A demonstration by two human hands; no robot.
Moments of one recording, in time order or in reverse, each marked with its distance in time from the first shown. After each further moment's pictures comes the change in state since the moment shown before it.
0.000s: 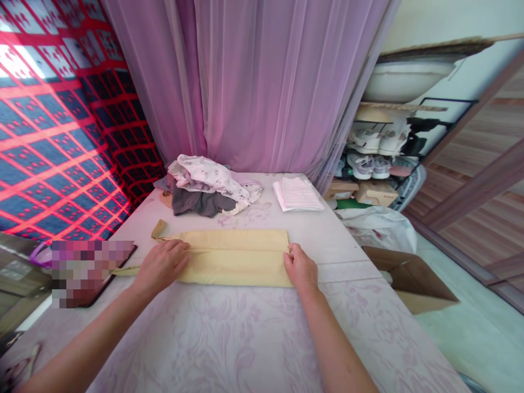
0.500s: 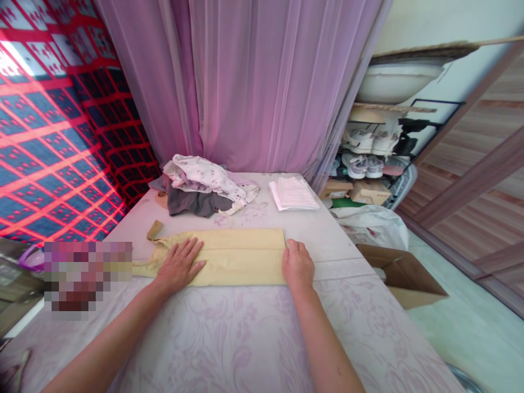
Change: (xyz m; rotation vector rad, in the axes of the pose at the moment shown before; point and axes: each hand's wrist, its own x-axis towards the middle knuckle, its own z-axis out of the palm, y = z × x) left_hand 0.006 0.019 0.058 0.061 -0.118 0.002; right_hand -0.003 -0.010 -0.006 -0.042 0.212 -0.053
